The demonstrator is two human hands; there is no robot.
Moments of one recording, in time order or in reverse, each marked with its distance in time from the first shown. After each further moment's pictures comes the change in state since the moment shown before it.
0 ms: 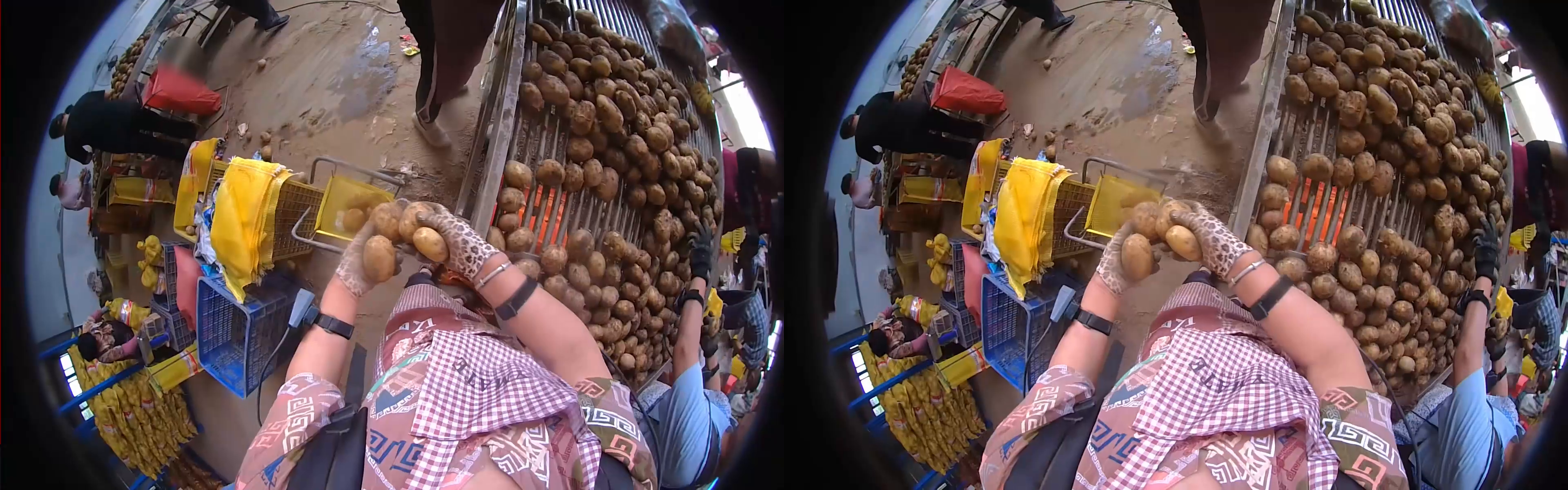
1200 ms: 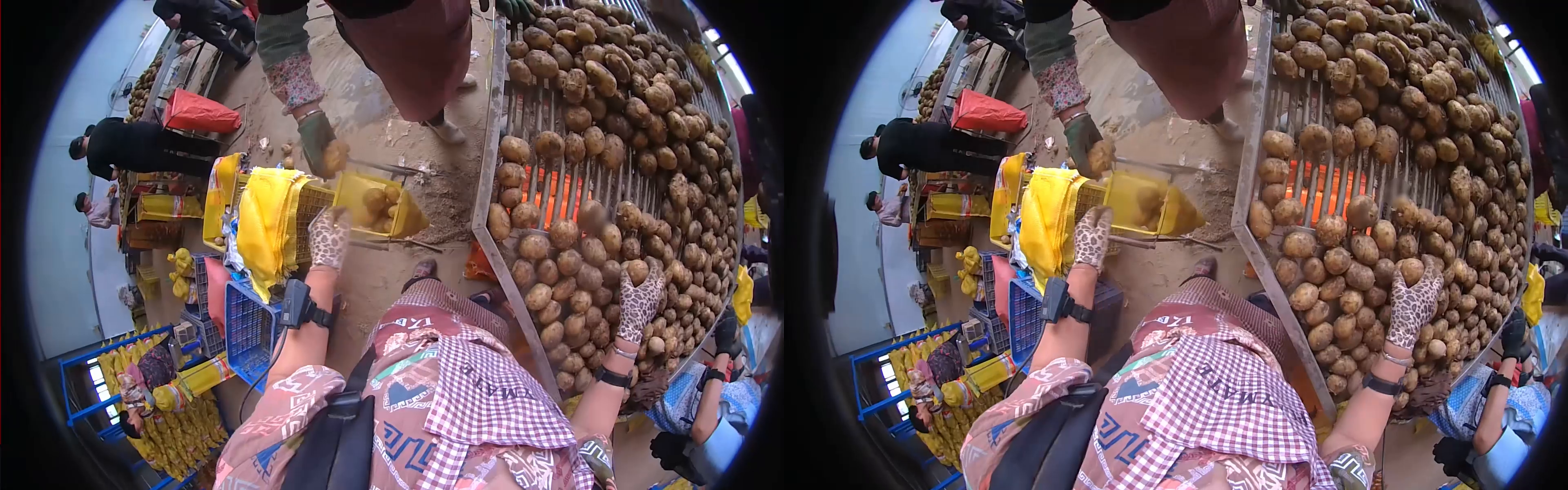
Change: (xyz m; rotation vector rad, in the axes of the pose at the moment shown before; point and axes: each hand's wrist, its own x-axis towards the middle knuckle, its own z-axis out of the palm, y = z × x) left_hand -0.032 0.047 -0.023 1.752 0.709 1.023; right_hand -0.250 0.035 -0.229 -1.335 1.537 -0.492
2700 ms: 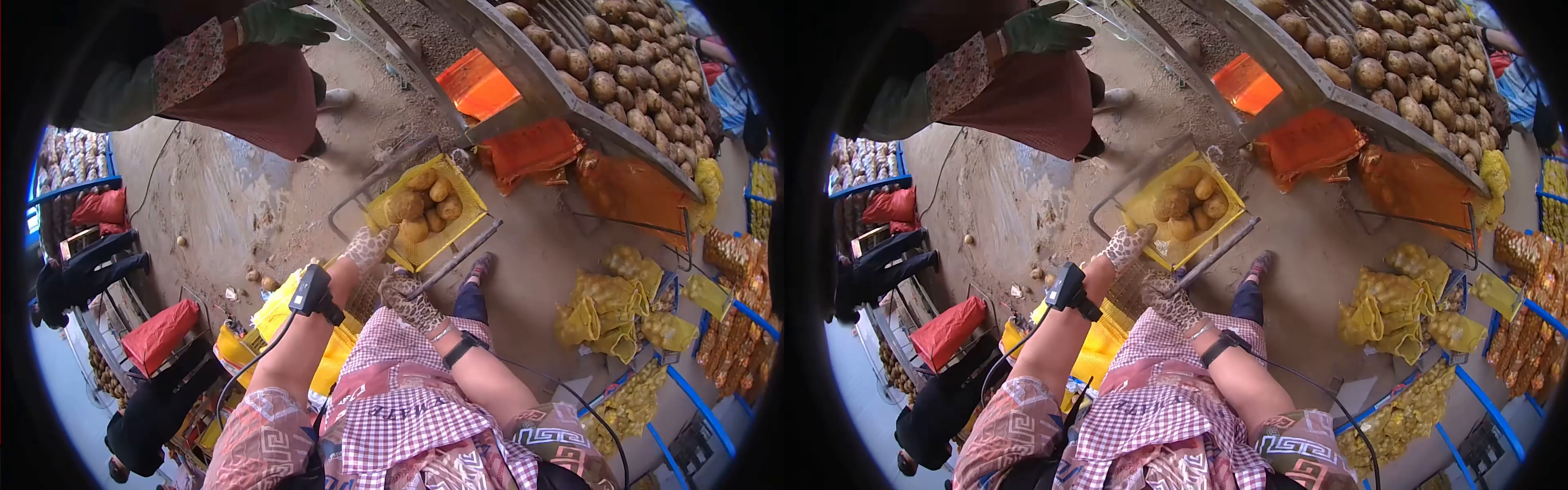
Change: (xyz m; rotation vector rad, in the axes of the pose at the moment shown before) left_hand 0.200 -0.169 0.067 0.047 -1.465 0.103; right_hand -0.359 -0.564 0.414 1.683 -0.299 0.371
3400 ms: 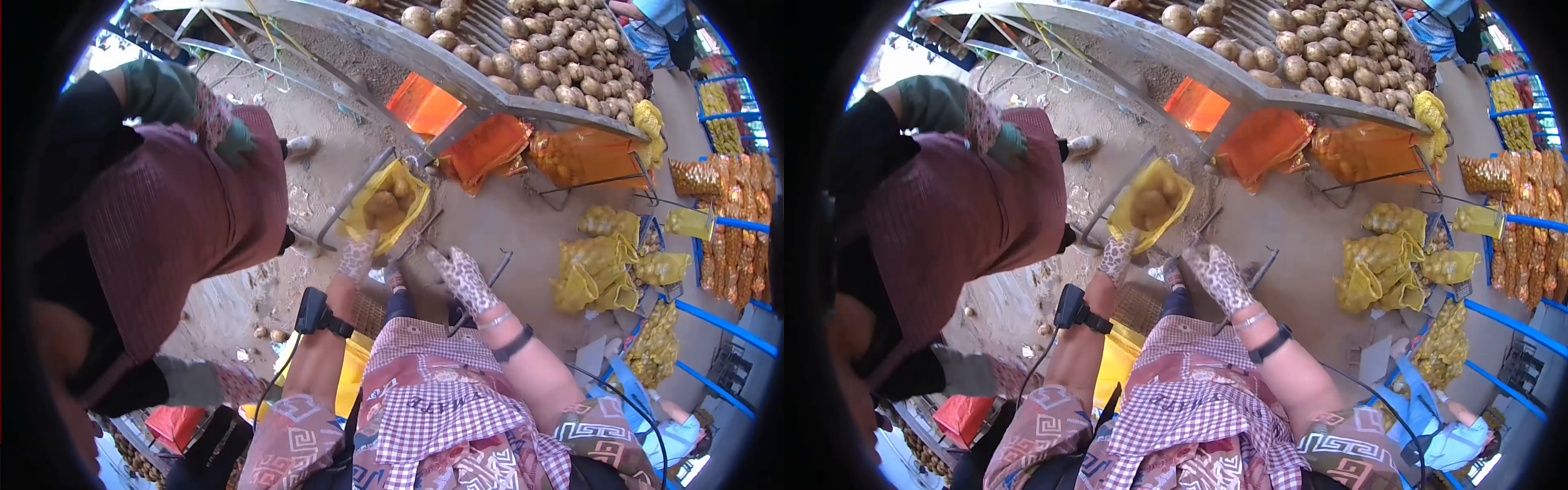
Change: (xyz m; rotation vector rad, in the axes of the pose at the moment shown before) left_hand 0.017 -0.004 -0.027 0.110 0.025 0.299; right_hand -0.004 -0.201 -0.017 -0.578 0.584 0.434
